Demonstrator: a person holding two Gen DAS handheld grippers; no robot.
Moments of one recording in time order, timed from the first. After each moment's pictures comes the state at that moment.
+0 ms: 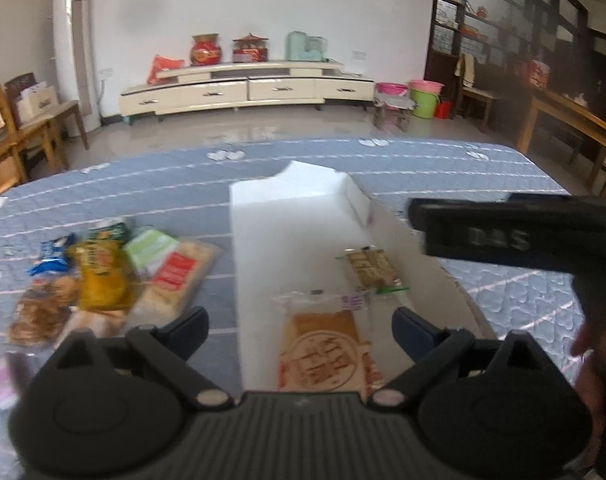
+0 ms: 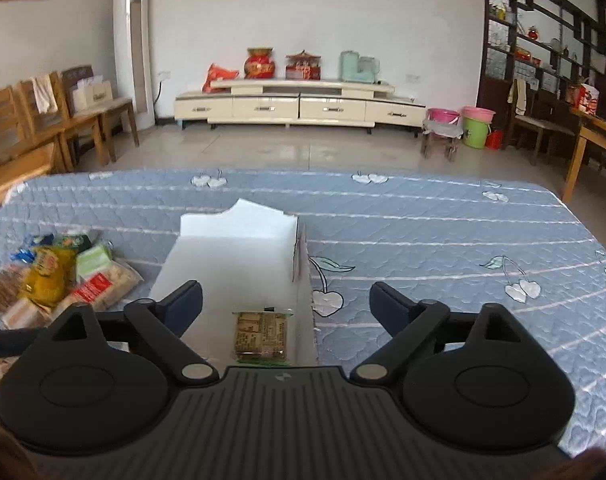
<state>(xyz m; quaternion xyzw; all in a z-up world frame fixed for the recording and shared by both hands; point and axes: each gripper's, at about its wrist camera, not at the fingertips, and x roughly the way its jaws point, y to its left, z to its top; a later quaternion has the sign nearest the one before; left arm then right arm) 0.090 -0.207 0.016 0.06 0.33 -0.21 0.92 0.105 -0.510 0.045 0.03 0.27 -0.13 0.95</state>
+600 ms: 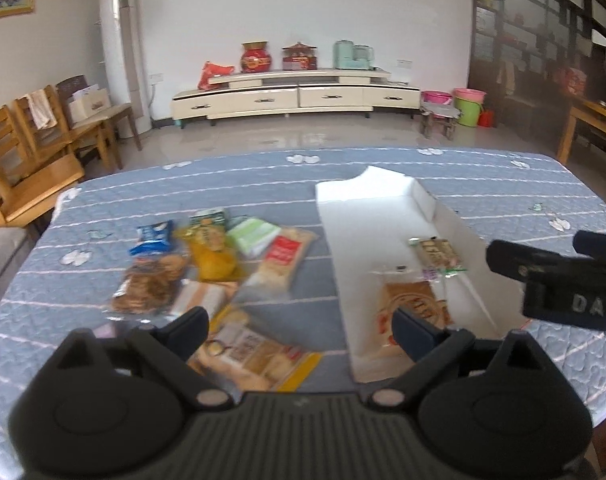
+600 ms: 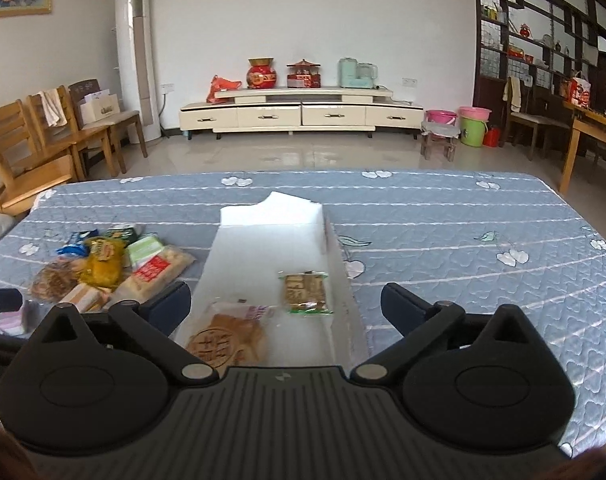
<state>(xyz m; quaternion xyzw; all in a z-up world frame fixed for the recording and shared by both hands) 0.061 -0.134 0.037 0.07 0.32 -0.14 0.94 0.055 -0.460 0.055 0.04 0.26 -0.12 0.96</state>
